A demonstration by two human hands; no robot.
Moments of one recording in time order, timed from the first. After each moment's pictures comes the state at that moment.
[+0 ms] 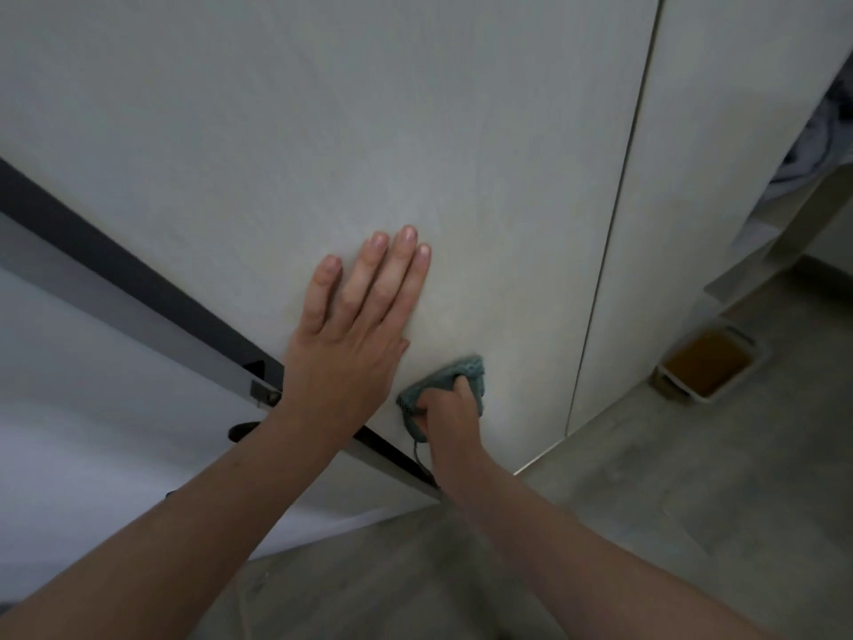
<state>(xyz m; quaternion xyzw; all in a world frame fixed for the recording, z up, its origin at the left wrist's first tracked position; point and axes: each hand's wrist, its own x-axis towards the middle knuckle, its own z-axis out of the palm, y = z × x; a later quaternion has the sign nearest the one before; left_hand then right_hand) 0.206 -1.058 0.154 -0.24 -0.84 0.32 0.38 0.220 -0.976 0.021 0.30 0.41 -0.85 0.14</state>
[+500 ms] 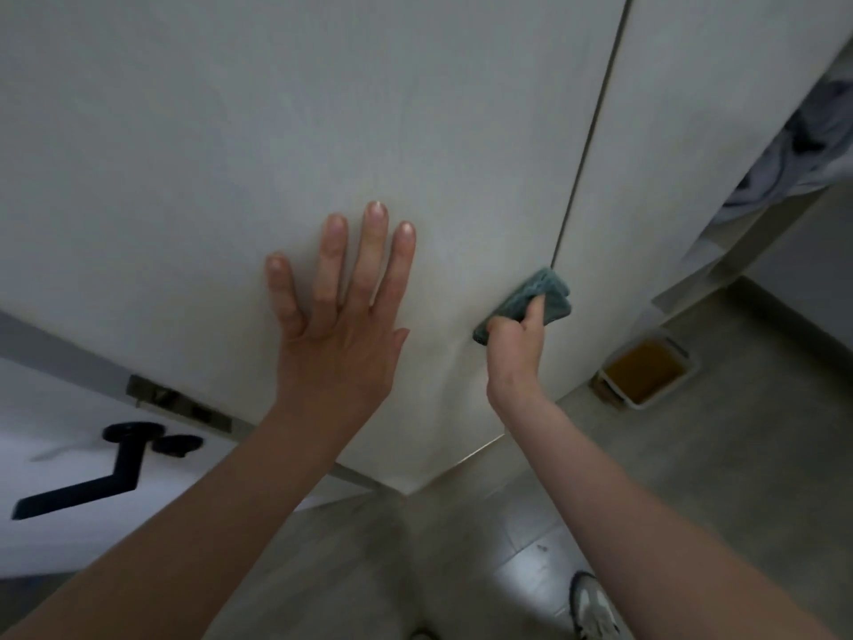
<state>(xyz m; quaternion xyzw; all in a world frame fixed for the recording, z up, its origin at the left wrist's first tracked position) 0.187 -0.983 0.109 -0.13 -0.90 0.24 0.34 0.137 -0.826 0.015 0.29 0.54 -0.79 -0.05</state>
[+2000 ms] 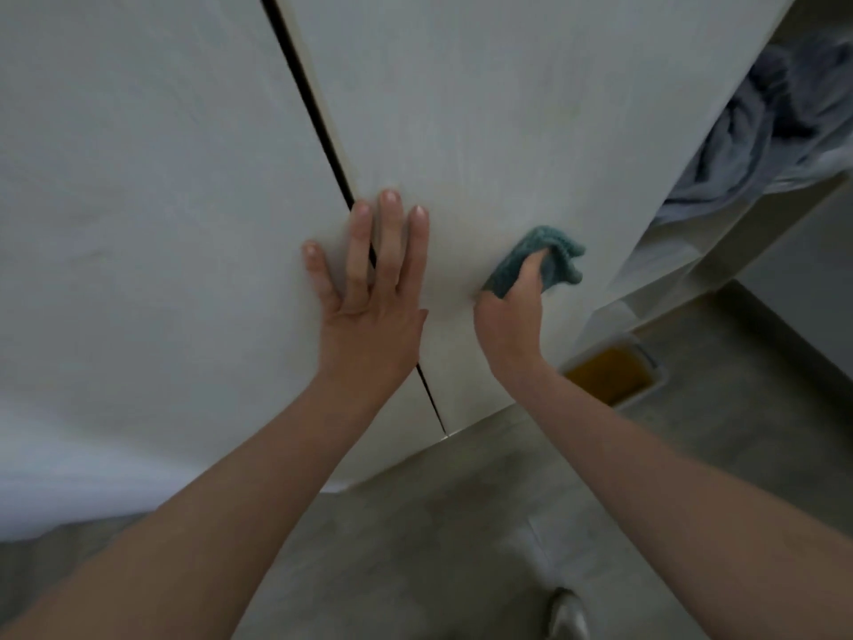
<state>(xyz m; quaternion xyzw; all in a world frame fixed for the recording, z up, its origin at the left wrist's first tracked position) 0.089 -0.767 -0.008 -0.07 -0.93 0.21 0.29 0.059 -0.638 -0.040 0.18 0.74 -0.65 -0.04</state>
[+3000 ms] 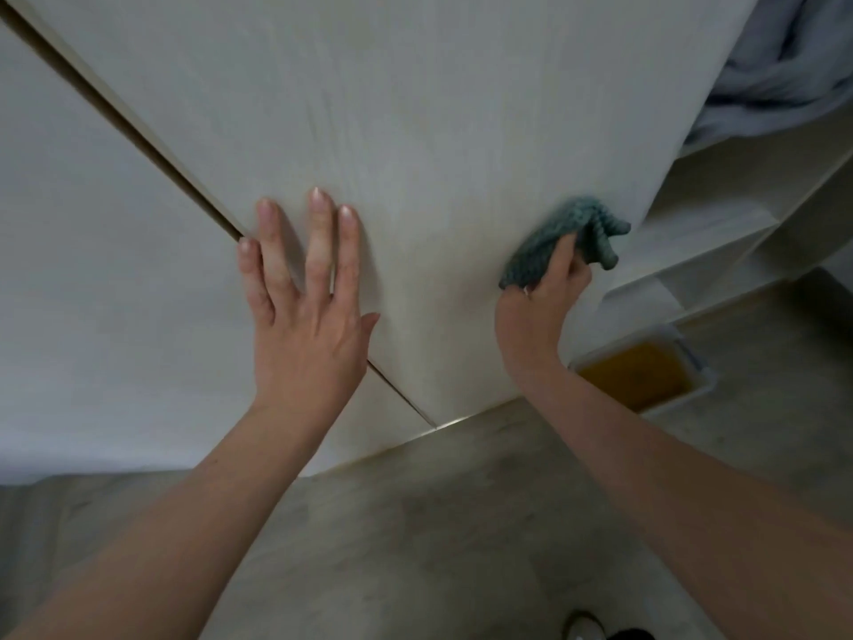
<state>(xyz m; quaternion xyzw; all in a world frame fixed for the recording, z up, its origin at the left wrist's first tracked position) 0.094 -0.717 -0.140 0.00 -0.95 0.21 0.22 0.022 -0.548 -0.213 0.14 0.72 -0.67 -0.13</state>
